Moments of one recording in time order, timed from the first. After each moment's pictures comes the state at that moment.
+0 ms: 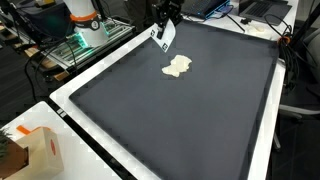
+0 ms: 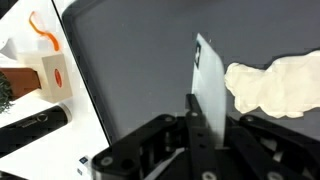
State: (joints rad) arm 0.09 0.11 0.11 -2.16 -0.53 1.97 0.82
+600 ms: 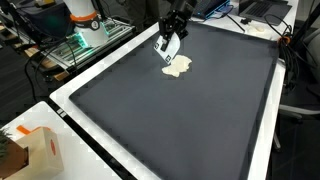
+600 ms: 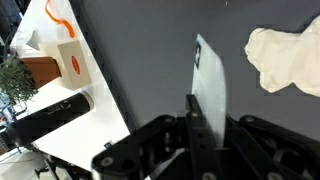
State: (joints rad) arm 0.13 0.26 0.07 -2.07 -0.70 1.95 1.01
